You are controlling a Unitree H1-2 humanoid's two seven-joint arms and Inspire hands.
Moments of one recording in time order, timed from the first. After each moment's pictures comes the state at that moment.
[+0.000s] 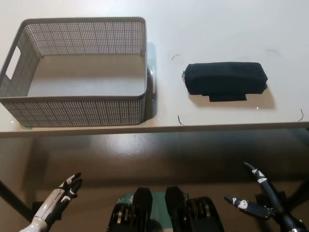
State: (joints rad) left_arm -0.06 0.38 -0.10 0.34 0.08 -0.18 -0.15; right_arm -0.07 -0.28 0.16 0.27 -0.20 -0.20 0.01
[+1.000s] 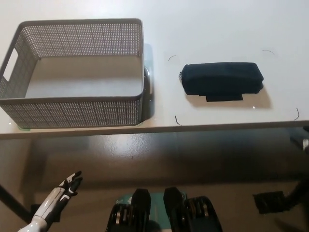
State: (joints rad) left_arm -0.06 0.38 -0.10 0.34 0.09 -0.21 -0.15; right_arm -0.14 -0.47 -0.09 -0.43 -0.26 0.03 0.07
